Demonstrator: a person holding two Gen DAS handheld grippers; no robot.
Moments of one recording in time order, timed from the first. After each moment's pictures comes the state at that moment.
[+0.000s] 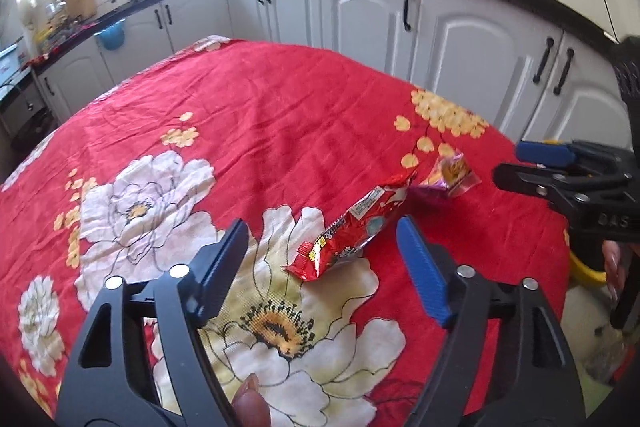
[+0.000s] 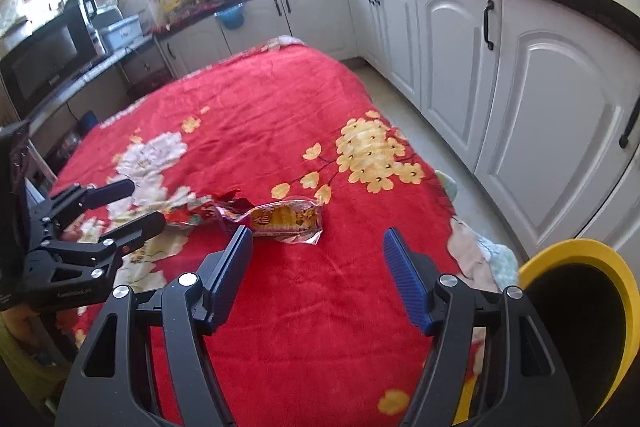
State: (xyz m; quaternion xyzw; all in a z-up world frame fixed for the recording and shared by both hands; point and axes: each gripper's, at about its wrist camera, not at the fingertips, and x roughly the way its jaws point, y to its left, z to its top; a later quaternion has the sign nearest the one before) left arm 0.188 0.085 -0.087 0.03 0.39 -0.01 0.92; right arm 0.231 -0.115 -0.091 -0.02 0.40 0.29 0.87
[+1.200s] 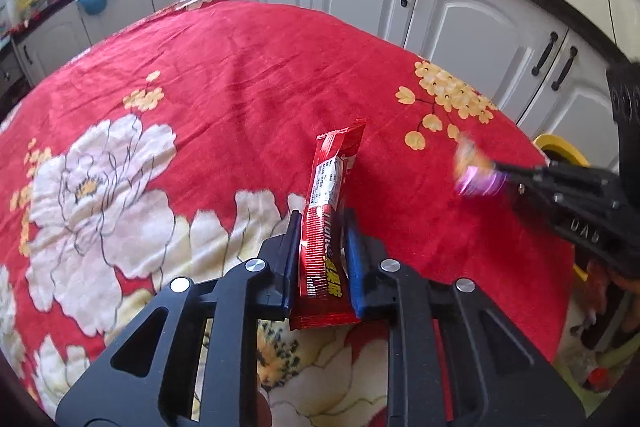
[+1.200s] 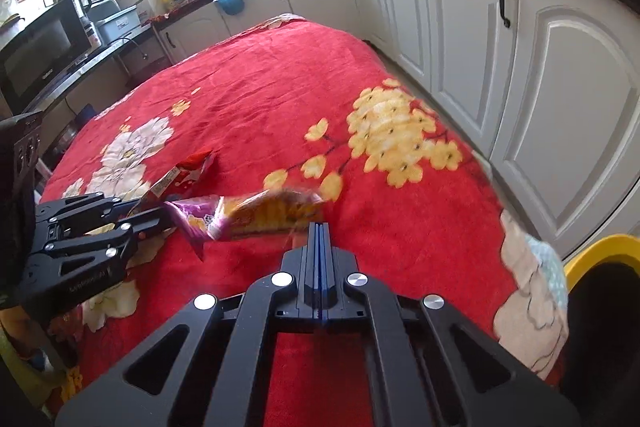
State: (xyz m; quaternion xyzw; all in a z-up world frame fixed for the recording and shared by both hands) left arm 0.203 0.092 -0.114 -0.02 0.43 -0.04 0.90; right arm 0.248 -0.099 -0.125 -0.01 0.42 0.30 0.86
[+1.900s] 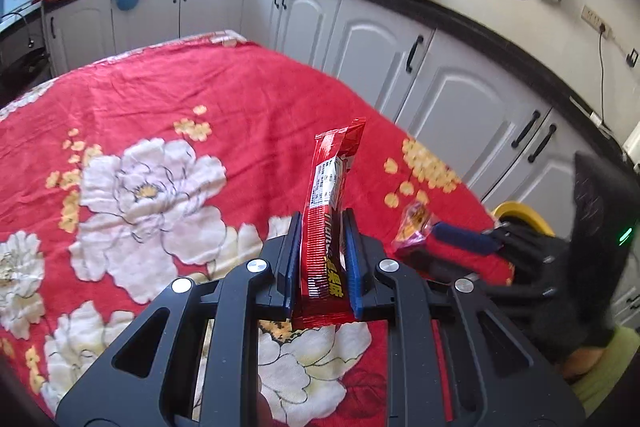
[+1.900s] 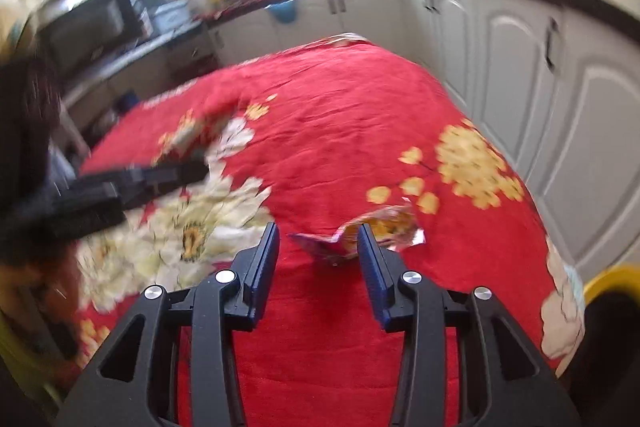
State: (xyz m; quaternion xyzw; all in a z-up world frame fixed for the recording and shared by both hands) left arm 0.159 0.119 -0.047 -0.10 0.36 -0.02 0.93; right arm 0.206 -0.059 -0.089 -0.05 0.37 0.37 0.85
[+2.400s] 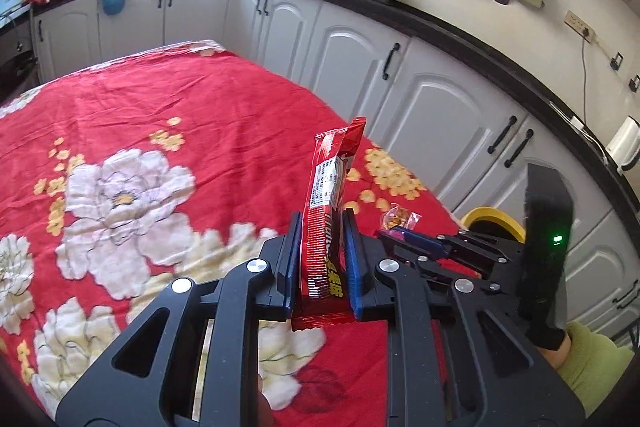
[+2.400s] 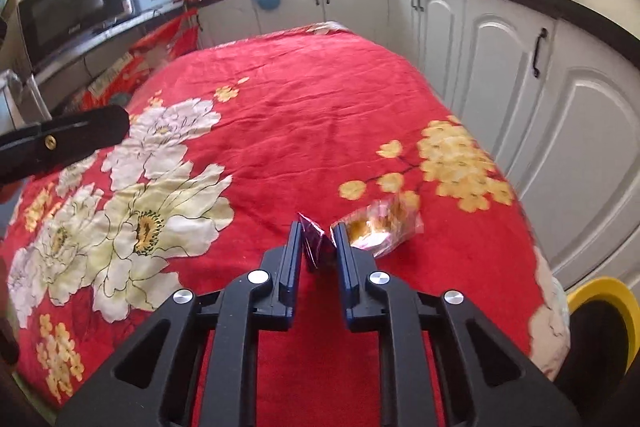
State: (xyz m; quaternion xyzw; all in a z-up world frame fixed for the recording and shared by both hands) left arm 0.157 0.092 -0.033 -0.11 0.35 -0.06 0.93; right arm 0.218 -0.062 -0.105 -0.07 0.37 0.33 0.87
